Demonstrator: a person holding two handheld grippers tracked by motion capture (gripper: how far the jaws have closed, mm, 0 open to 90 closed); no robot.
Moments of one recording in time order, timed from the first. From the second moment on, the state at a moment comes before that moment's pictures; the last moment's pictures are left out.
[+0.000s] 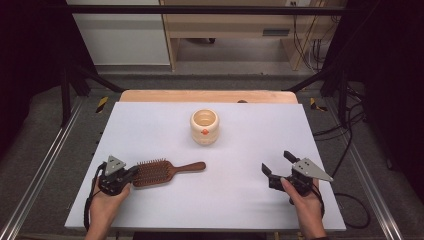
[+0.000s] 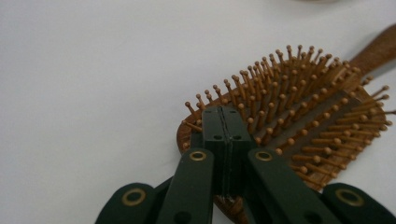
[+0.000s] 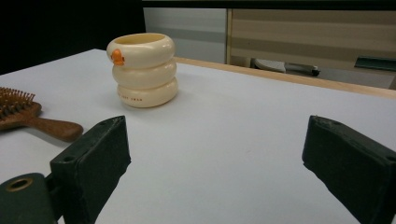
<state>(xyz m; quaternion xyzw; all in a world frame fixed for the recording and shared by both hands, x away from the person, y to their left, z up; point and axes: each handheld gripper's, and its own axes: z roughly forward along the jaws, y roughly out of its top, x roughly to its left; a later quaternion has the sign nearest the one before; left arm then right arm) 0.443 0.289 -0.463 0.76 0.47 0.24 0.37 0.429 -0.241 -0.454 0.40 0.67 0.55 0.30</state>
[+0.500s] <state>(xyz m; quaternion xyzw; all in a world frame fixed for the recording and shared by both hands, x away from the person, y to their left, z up) 0.467 0.293 -0.466 0.75 0.47 0.25 0.39 0.429 -0.239 -0.454 0.40 0.67 0.54 0.30</state>
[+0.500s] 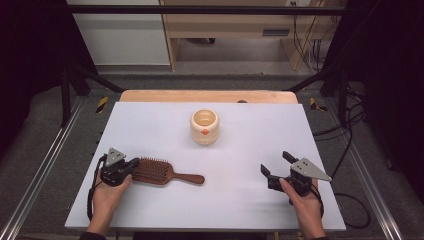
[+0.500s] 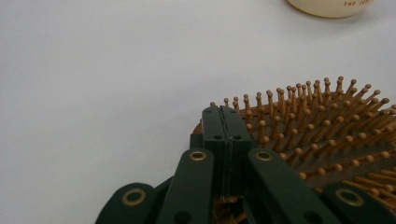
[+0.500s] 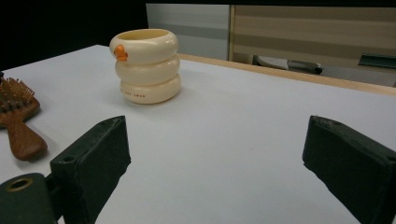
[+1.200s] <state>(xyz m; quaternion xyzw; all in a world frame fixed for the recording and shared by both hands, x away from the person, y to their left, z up) 0.465 0.234 -0.467 0.78 0.42 0.22 0.40 0.425 -0.229 -0.451 0.39 0.69 0.53 0.28</state>
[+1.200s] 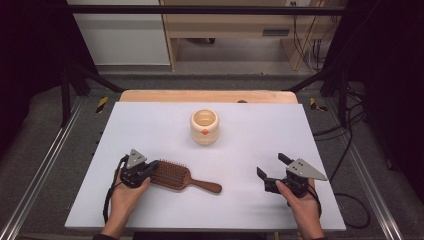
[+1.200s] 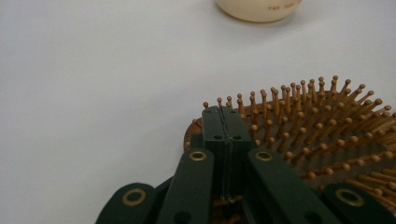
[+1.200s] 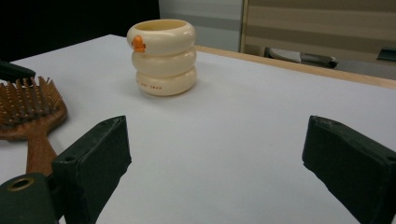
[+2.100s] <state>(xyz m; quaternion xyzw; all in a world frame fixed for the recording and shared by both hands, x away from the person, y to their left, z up) 0.440 0.170 -0.467 0.79 0.36 0.19 0.45 0.423 -0.187 -0.447 0.37 0.77 0.47 0.21</state>
